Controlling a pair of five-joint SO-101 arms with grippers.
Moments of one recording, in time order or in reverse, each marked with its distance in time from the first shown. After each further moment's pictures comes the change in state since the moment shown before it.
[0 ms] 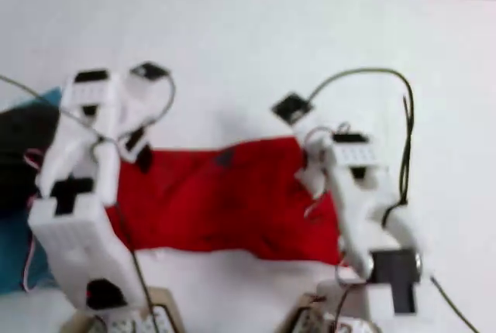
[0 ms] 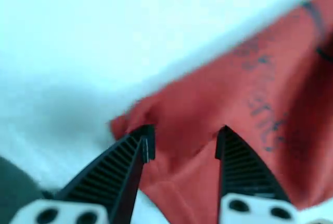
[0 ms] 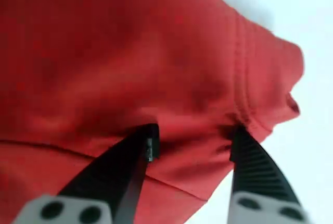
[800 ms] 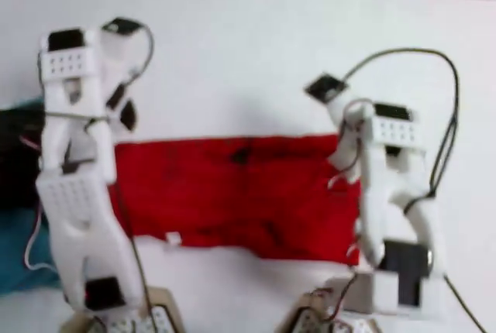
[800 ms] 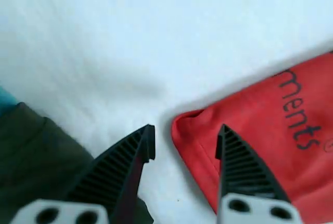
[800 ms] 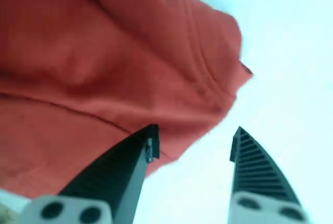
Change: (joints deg) left arm -2.5 18.3 -44.6 19.8 4.2; right arm 9.5 -2.7 -14.8 17.5 11.3
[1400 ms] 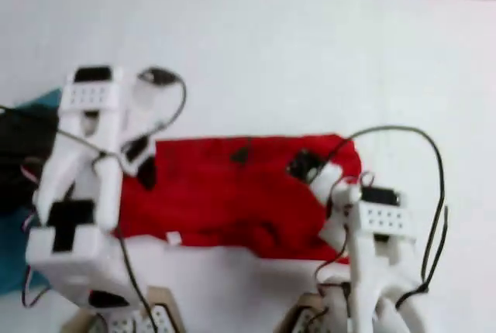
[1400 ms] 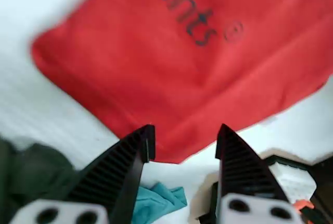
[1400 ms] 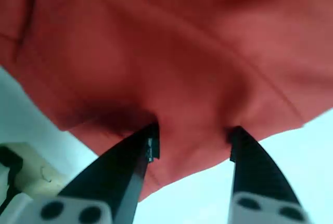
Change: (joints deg) left arm 6.7 -35.5 56.9 -7.6 -5.8; right arm -1.5 -32.7 43.3 -6.7 8.1
